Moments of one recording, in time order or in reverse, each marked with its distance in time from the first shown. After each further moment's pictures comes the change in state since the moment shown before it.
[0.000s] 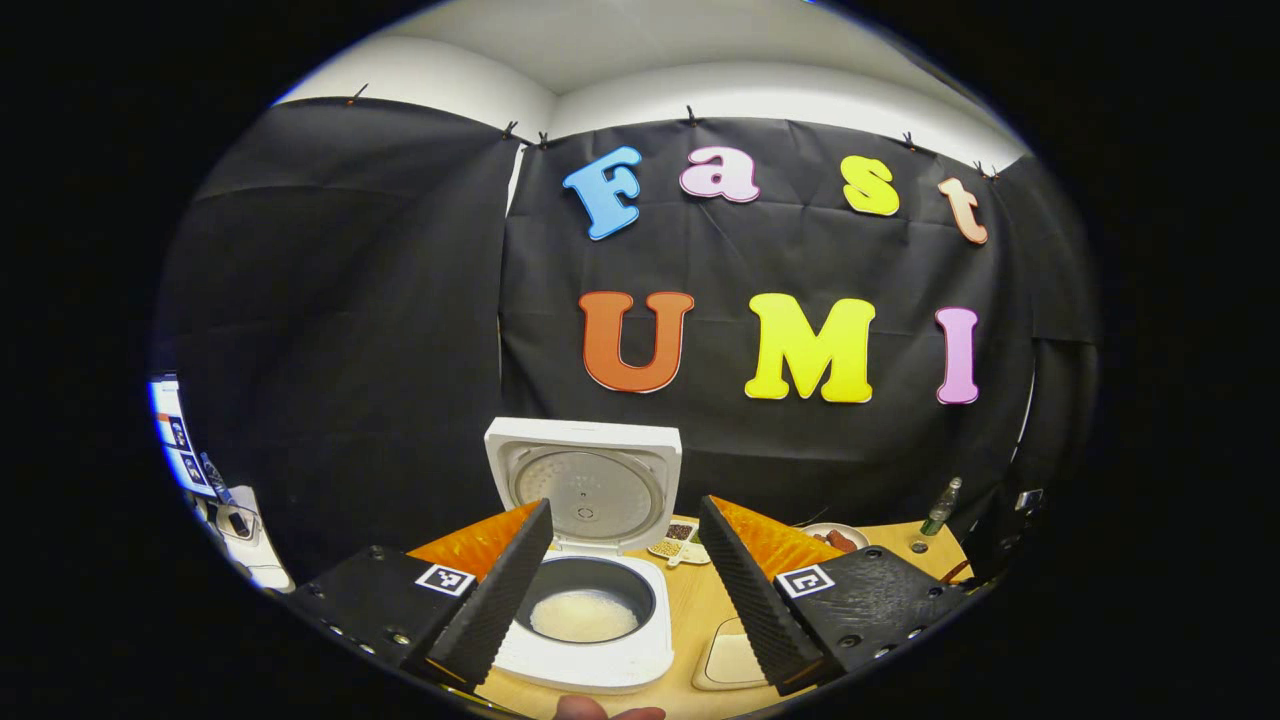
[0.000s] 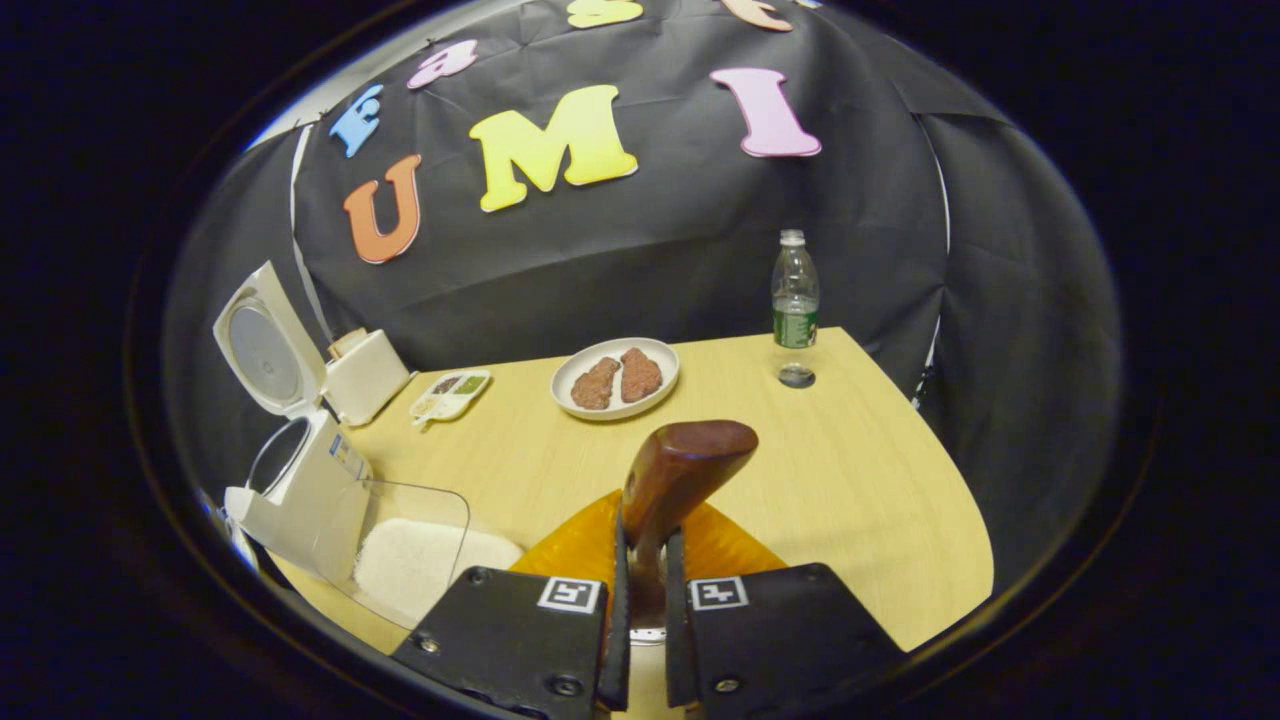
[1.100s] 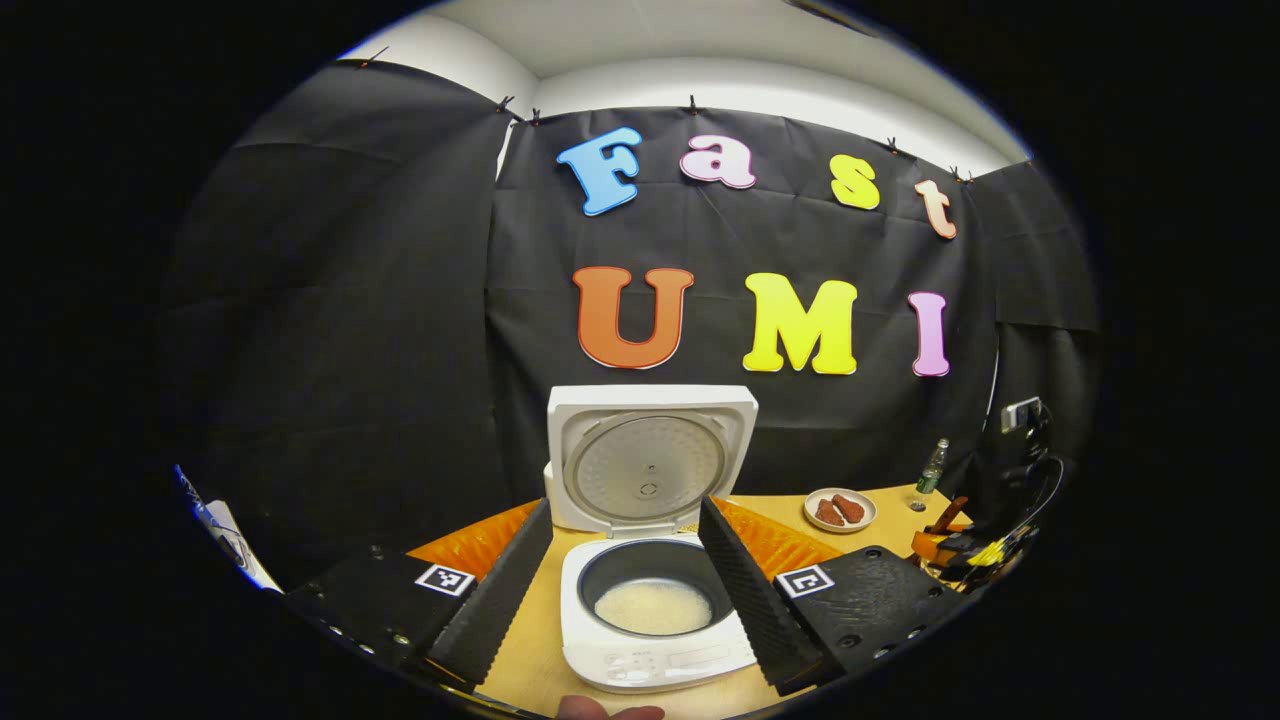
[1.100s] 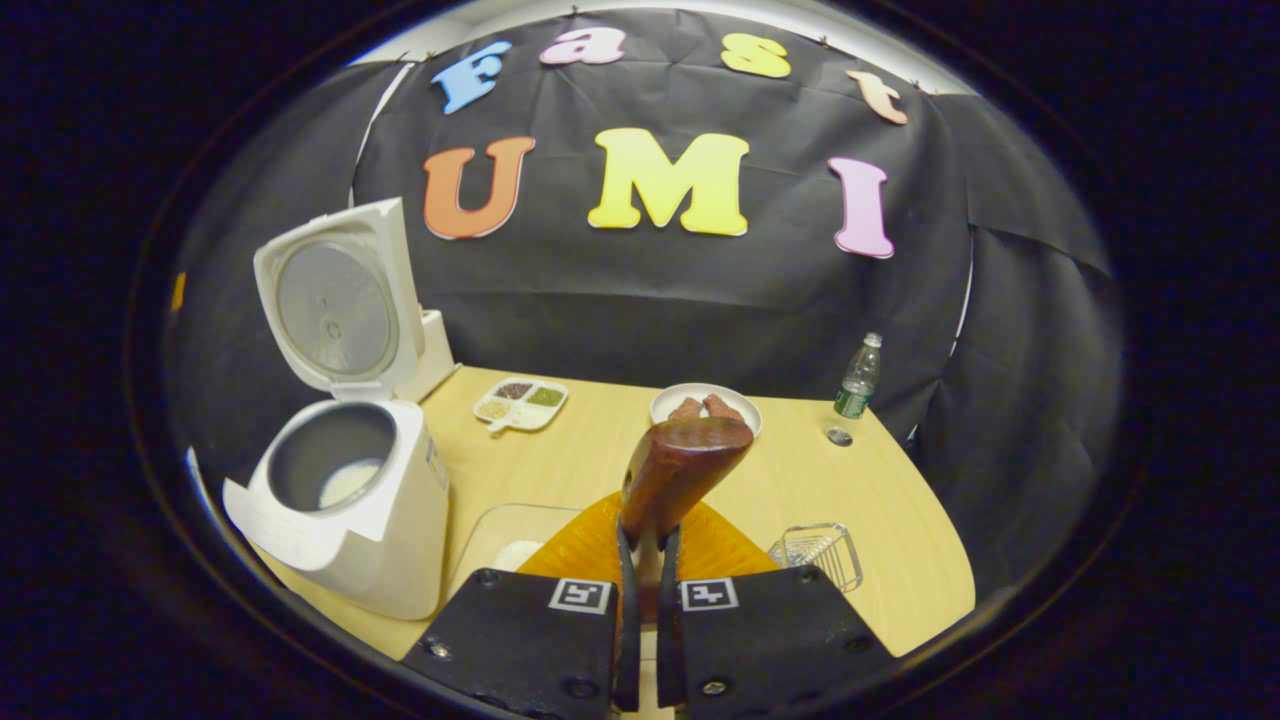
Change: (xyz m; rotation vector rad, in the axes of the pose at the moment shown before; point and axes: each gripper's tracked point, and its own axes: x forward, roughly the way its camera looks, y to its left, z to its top) left arm 0.014 0.127 -0.043 0.024 0.051 -0.147; right arm -0.026 0.195 -0.017 -0.273 -0.067 -0.130
